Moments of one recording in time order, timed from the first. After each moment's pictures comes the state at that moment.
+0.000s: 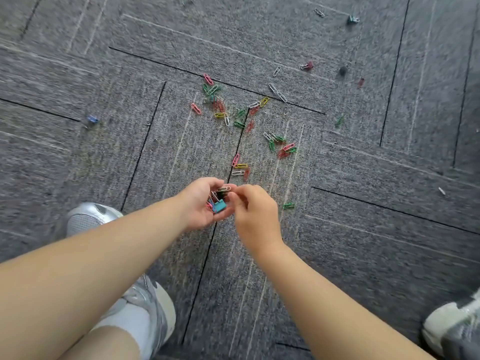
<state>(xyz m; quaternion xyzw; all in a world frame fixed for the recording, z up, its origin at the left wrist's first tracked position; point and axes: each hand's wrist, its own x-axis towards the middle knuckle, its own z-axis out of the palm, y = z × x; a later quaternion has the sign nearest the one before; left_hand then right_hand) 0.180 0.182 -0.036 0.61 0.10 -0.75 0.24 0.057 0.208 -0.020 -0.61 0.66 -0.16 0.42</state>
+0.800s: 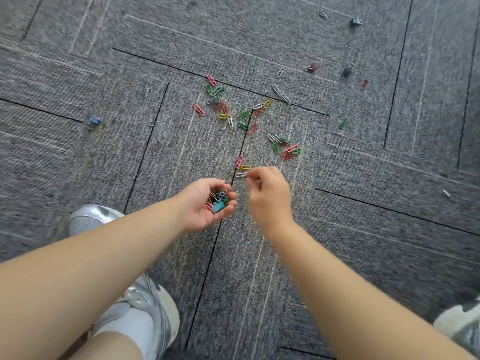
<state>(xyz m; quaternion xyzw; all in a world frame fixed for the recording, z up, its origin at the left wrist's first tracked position) 0.192 0.184 -0.036 0.59 0.09 -0.76 0.25 0.053 0.171 -0.025 -0.61 0.66 -0.16 0.40</state>
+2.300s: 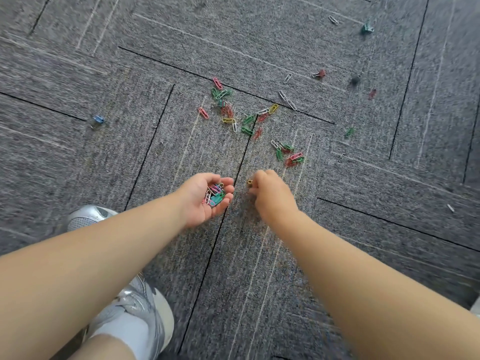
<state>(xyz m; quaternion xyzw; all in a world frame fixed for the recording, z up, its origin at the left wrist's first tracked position) 0.194 0.167 -0.034 0.62 0.10 -0.73 0.29 0.043 0.140 -0.049 -0.71 0.61 0.08 0.33</state>
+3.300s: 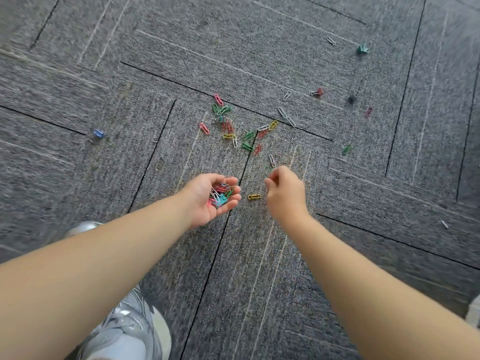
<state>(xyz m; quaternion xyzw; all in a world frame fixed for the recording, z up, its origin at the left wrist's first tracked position) 0.200 0.141 -0.032 0.60 0.09 -0.74 0.30 0.042 0.111 -0.033 -0.59 0.71 -0.06 0.39</state>
